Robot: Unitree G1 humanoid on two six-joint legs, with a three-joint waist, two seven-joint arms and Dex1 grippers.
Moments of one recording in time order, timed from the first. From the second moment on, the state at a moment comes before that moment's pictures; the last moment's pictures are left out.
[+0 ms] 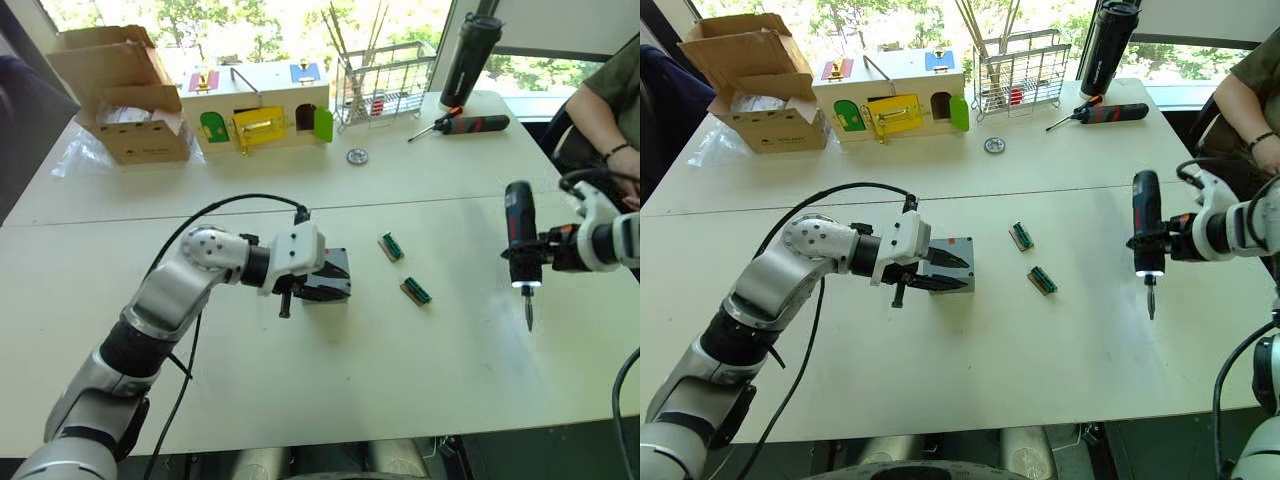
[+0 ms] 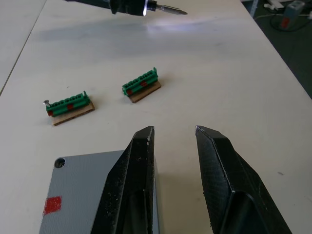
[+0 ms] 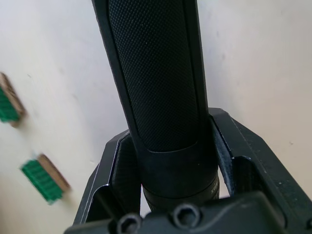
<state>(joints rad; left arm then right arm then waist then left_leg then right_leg) -0.58 0.58 -0.33 -0.31 -0.30 0.52 -1.12 -0.85 -1.09 0.21 0.53 0.53 1.39 0.80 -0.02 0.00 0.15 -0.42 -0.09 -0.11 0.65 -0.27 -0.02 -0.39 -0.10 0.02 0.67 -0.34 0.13</state>
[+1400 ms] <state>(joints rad) -0.55 0.65 -0.20 -0.16 -0.30 0.53 -1.05 -1.06 -0.96 0.29 0.96 0.00 0.96 1.07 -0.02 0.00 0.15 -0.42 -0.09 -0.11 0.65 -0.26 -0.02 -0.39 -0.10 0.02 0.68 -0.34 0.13</state>
